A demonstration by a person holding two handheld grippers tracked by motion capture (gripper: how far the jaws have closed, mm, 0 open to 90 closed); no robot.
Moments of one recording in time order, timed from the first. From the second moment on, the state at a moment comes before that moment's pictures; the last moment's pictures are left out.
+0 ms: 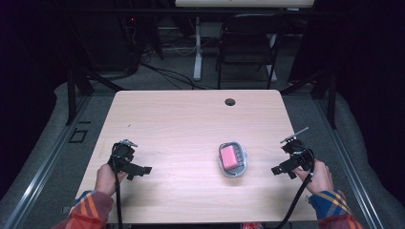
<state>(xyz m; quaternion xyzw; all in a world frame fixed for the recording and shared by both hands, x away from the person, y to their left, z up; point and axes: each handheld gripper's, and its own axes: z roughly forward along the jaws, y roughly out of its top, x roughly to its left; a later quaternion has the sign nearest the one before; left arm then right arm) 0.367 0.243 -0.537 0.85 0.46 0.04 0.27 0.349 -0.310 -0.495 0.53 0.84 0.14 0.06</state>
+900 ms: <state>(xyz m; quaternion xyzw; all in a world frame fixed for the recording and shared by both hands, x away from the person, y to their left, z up) 0.370 0.241 -0.539 0.85 0.45 0.03 0.27 0.321 -0.317 -0.535 0.53 0.83 0.17 0.08</state>
